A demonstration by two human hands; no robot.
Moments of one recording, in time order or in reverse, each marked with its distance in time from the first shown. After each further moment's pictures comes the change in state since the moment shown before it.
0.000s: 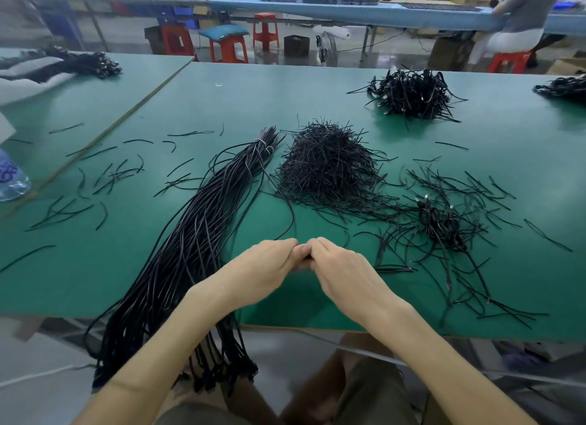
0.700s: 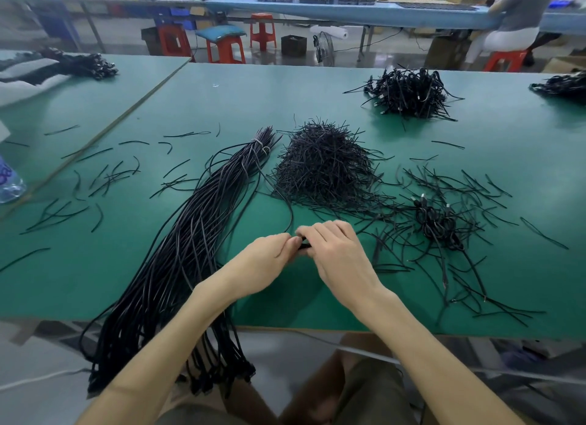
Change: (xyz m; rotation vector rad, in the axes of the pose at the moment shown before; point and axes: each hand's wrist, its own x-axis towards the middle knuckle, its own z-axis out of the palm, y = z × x) left_hand 0.023 -0.008 0.010 -0.115 0.077 -0.032; right_hand 0.019 0.018 0.024 -0.151 0.383 -0.103
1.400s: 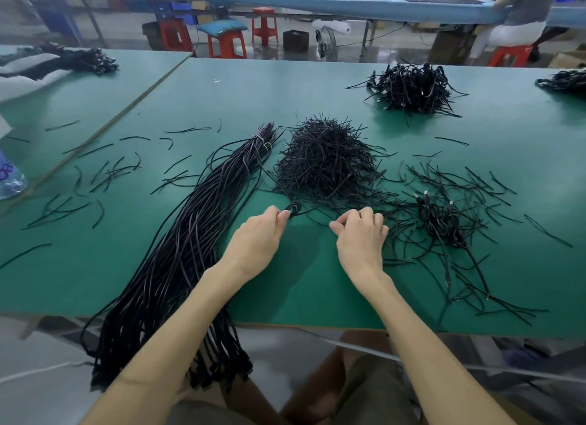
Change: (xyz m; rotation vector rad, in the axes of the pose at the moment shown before) left_hand 0.020 -0.019 0.000 0.108 0.301 -0.026; right_hand 0.015 0.030 0.030 0.174 -0.056 0.751
